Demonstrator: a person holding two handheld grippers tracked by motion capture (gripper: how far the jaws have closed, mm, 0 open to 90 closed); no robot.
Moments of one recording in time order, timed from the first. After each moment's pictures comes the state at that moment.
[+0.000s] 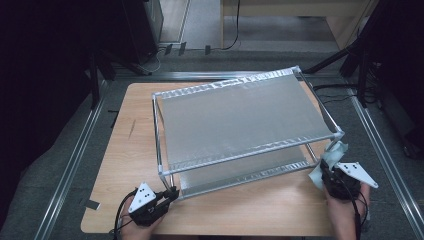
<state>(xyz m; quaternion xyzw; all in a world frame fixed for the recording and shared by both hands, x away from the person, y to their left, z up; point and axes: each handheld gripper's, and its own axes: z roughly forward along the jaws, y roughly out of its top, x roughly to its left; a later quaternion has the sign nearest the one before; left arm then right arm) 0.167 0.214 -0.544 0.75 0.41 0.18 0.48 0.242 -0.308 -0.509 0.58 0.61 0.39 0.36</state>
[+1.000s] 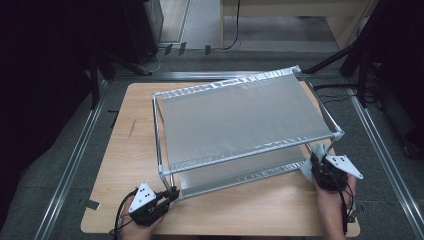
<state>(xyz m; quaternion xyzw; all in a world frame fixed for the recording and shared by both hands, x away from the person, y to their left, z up) 0.167 0.213 -0.544 0.75 0.41 0.18 0.48 0.271 -0.291 -0.530 0.59 0.62 0.39 0.35</state>
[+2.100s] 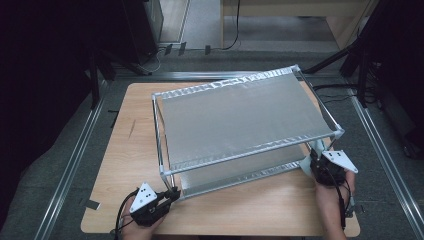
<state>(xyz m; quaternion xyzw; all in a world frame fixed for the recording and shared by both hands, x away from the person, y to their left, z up) 0.167 0.211 -0.544 0.75 0.41 0.17 0.48 0.281 -0.286 -0.523 0.58 0.63 0.38 0.37</state>
